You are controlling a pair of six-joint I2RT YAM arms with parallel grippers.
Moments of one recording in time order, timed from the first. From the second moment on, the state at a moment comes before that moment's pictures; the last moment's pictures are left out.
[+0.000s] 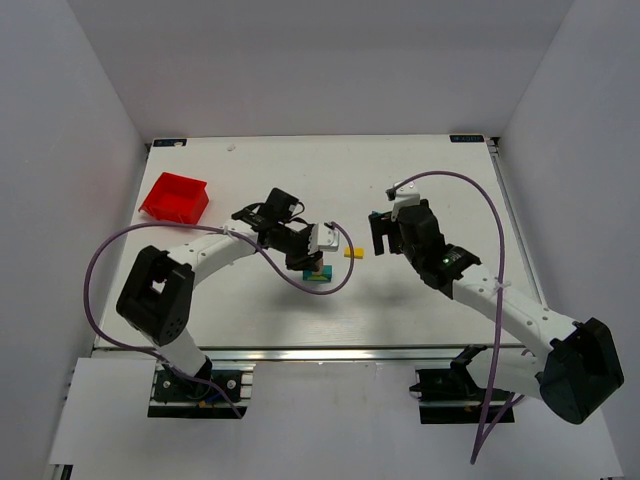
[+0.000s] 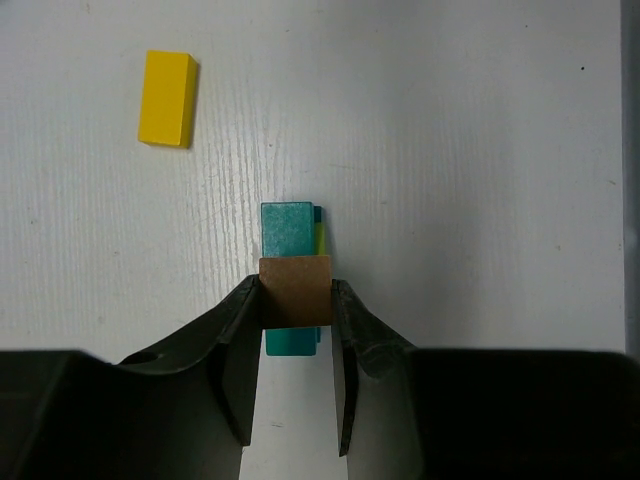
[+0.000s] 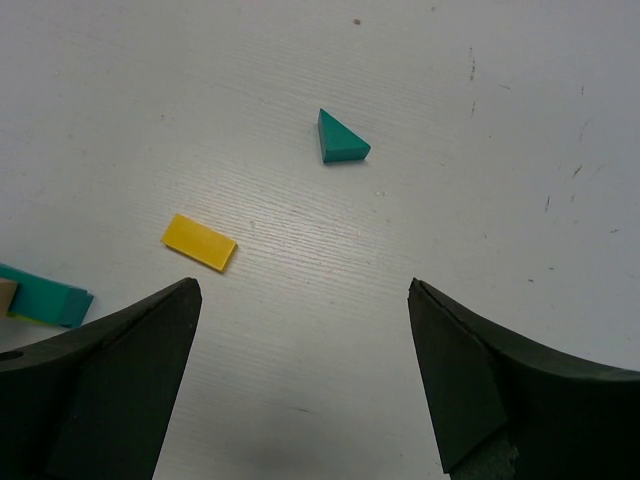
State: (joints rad) left arm -0.58 1.66 1.12 -0.48 0.68 0.89; right arm 0.65 1.15 0.79 -0.15 0.34 0.07
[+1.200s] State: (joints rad) left arm -0.57 1.60 1.05 -0.38 0.68 0.87; right arm 0.65 1.18 0.82 -0.17 0.32 0.07
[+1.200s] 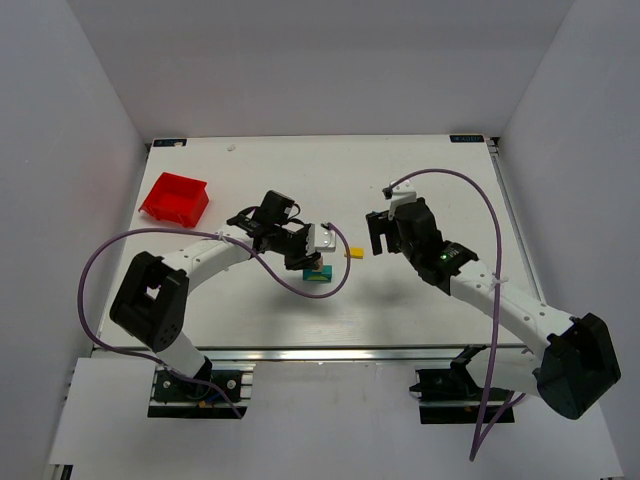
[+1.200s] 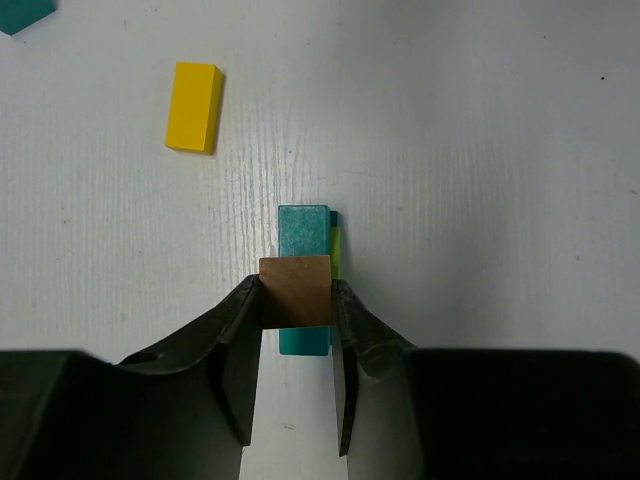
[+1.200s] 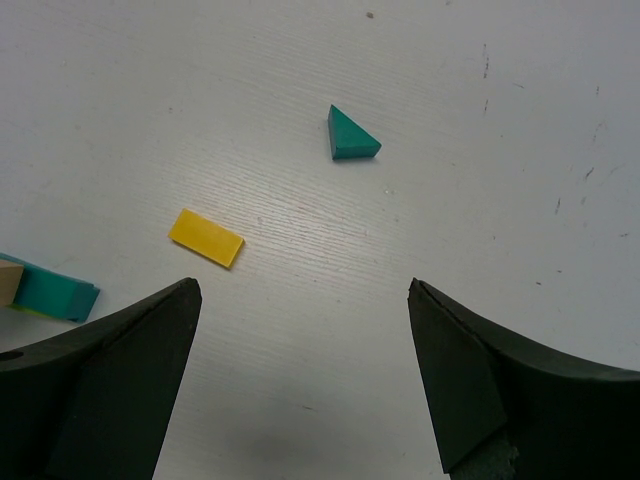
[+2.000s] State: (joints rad) left arm -0.57 1.62 1.05 -0.37 0.70 0.87; right arm 0.65 1.20 0.85 -0.19 0.31 0.05
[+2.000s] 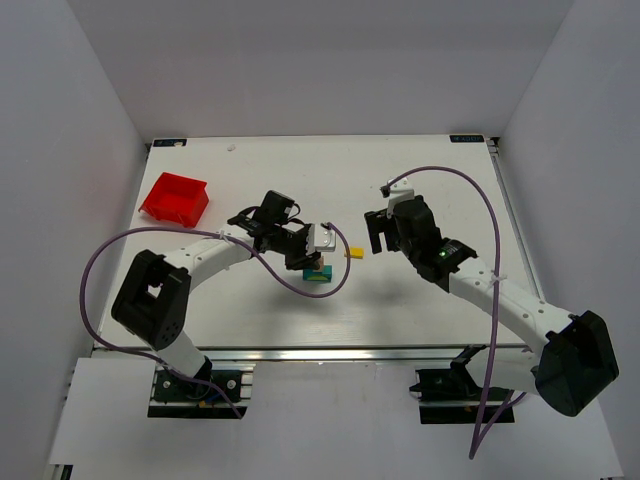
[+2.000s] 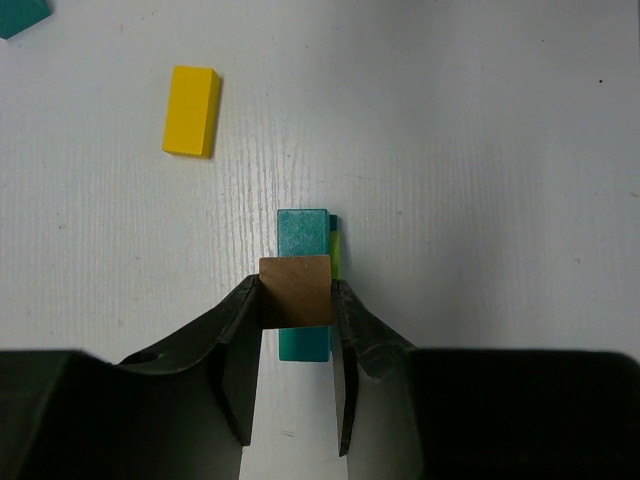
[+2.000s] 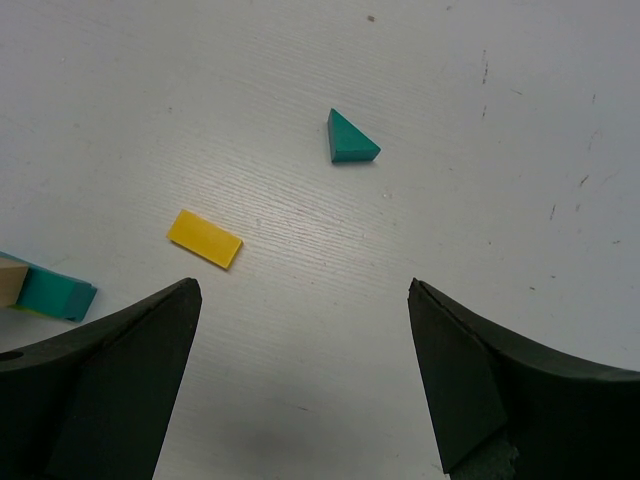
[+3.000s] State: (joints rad) left arm -0.56 1.63 1.05 -0.37 0.70 0.88; right arm 0.65 1.20 0.86 -0.22 0.31 0.05
